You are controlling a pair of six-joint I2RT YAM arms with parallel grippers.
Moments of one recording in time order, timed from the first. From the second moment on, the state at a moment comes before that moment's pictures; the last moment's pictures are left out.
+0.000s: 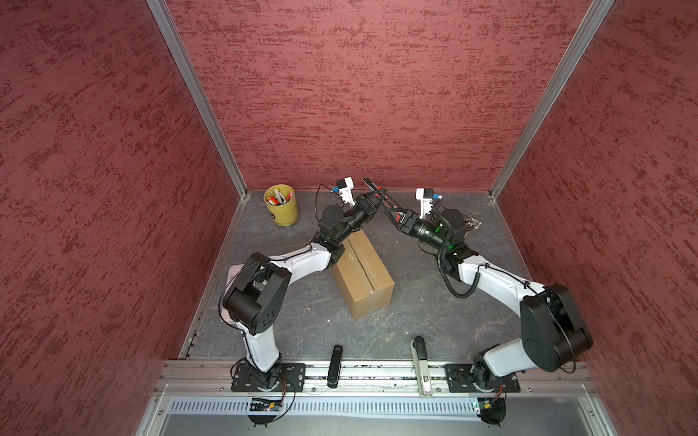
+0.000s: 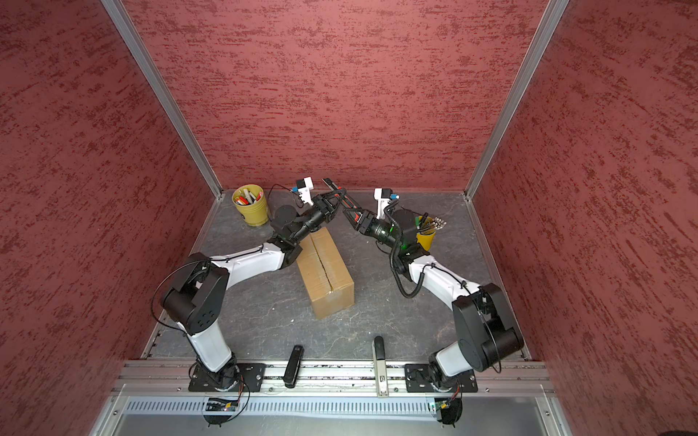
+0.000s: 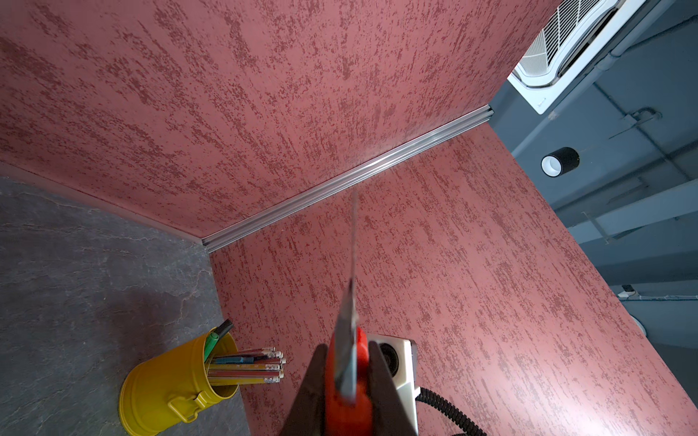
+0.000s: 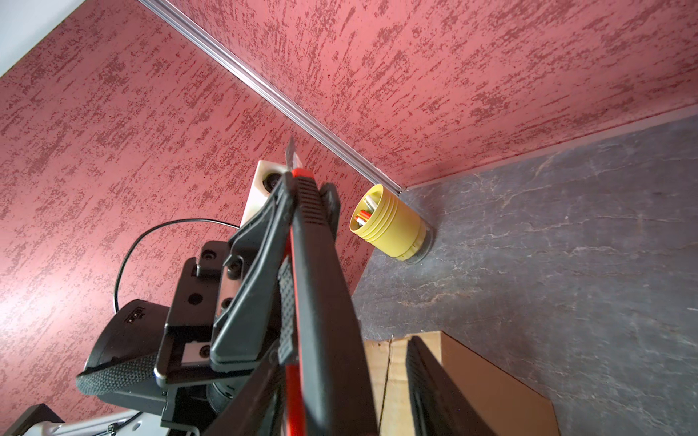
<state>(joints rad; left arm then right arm) -0.56 1.79 1.11 0.96 0.27 -1.29 0.41 1.49 0.91 0.63 -0.51 0.96</state>
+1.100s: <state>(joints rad) -0.57 1.83 1.12 1.04 0.23 -1.34 0.40 1.50 0.94 0.62 -0.51 0.98</state>
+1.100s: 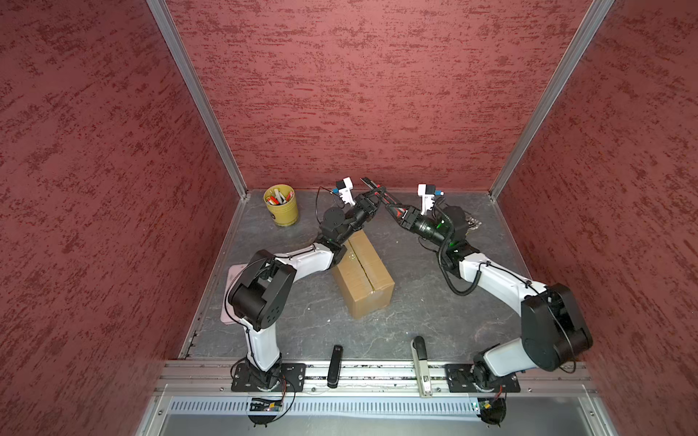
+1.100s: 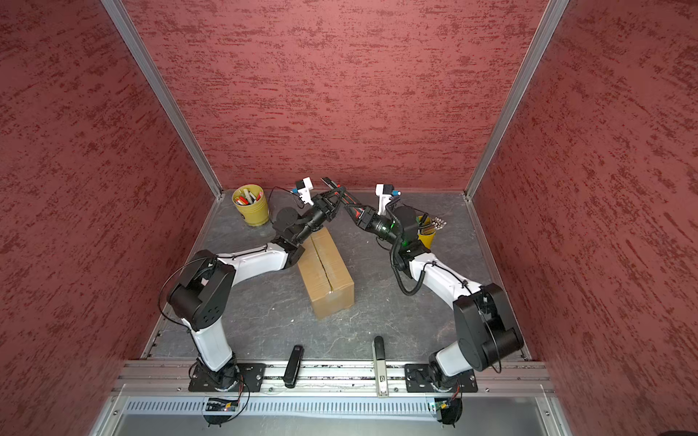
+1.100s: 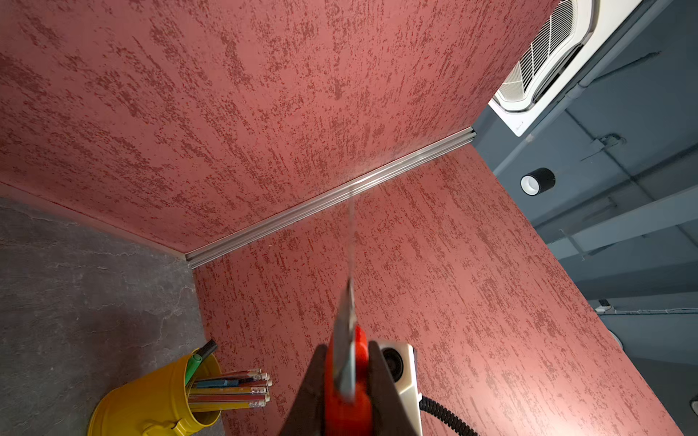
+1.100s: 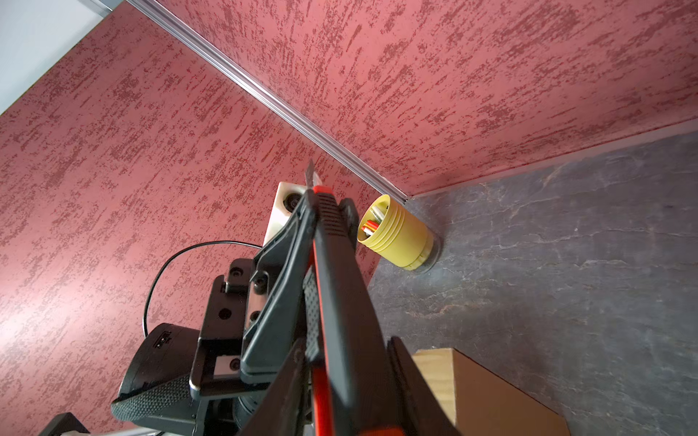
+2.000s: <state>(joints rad) -0.57 1.83 1.12 1.05 0.23 -1.38 0.40 1.49 0.94 0.62 -0.53 0.99</state>
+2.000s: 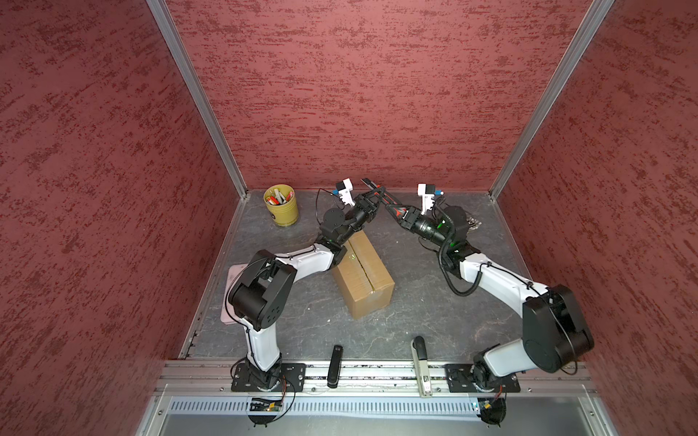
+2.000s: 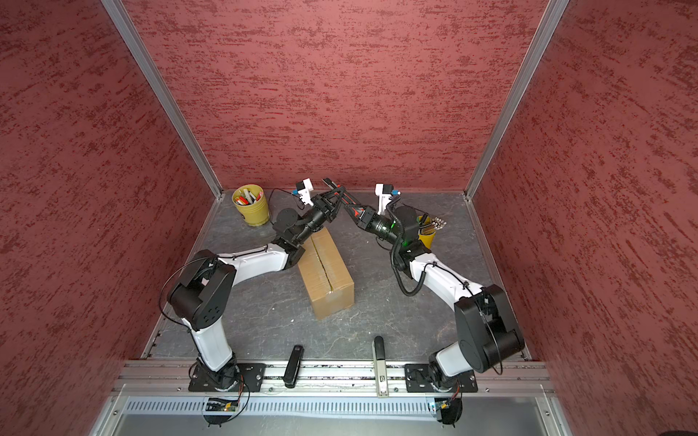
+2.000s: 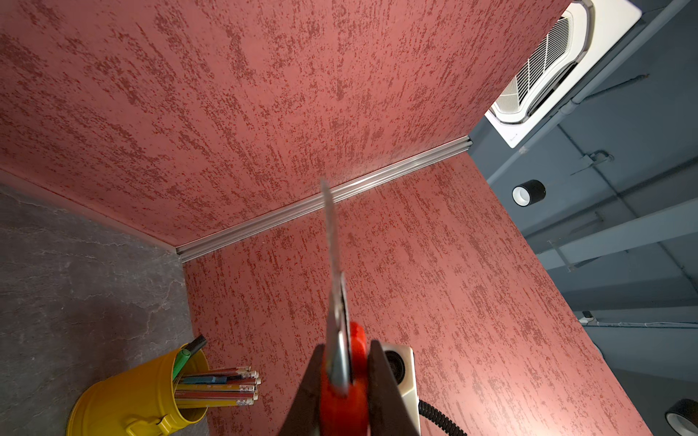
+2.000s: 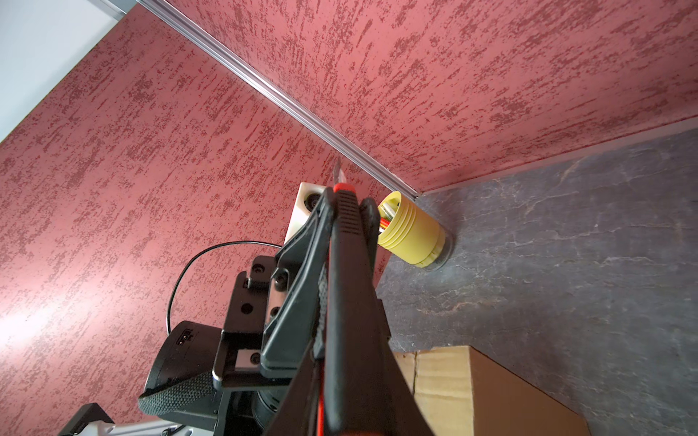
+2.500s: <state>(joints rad) -0.58 1.80 1.08 0.98 0.26 -1.29 0.41 1.41 0.94 0.44 -0.47 0.89</state>
